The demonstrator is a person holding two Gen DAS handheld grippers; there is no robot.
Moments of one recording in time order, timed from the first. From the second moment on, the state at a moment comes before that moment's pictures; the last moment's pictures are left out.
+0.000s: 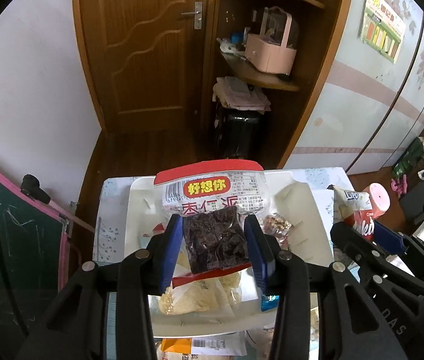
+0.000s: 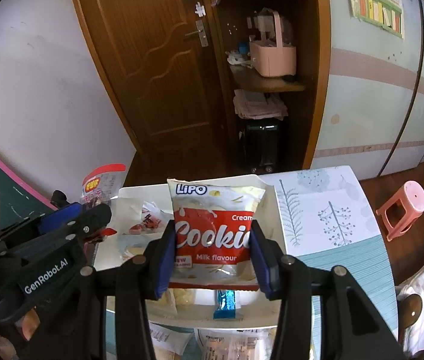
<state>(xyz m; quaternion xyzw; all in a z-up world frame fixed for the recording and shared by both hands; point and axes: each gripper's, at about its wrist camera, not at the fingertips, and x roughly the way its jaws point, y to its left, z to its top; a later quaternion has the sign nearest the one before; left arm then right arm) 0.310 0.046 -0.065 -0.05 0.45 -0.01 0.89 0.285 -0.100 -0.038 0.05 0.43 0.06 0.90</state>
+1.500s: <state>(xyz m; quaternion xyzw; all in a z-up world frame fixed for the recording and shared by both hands) 0.261 0.039 -0.063 -0.07 0.46 0.02 0.89 0.248 -0.123 -0.046 0.07 0.45 0.06 0.89</state>
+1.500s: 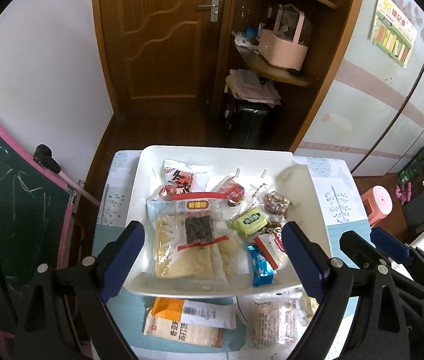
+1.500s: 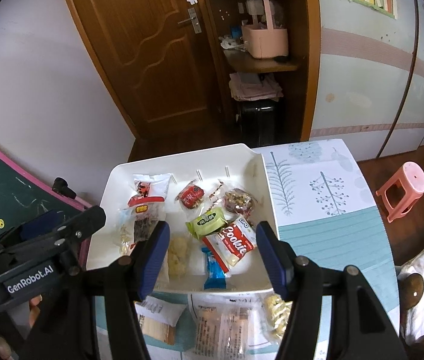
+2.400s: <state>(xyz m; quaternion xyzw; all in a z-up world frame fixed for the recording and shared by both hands) 0.118 -0.015 0.007 -0.07 0.38 -0.01 0.92 0.124 -0.185 0.016 0.05 0.40 0.04 0.91</state>
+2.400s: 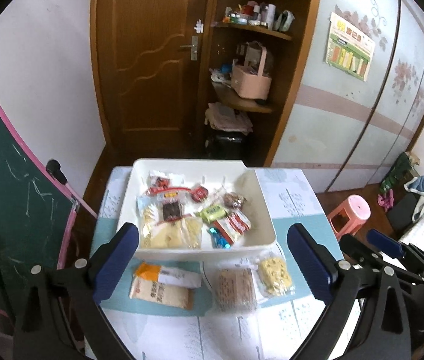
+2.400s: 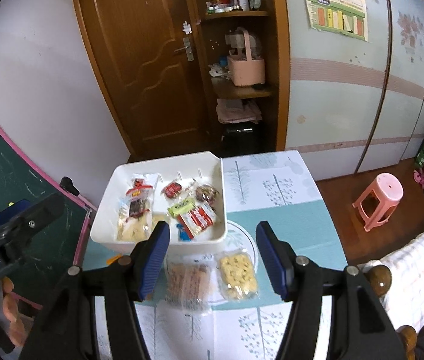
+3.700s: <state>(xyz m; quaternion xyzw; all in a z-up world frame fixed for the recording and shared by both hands) 0.169 -0.082 -0.250 -0.10 0.62 -0.04 0.78 0.144 -0.240 -0.159 0.08 0.53 0.01 0.84</state>
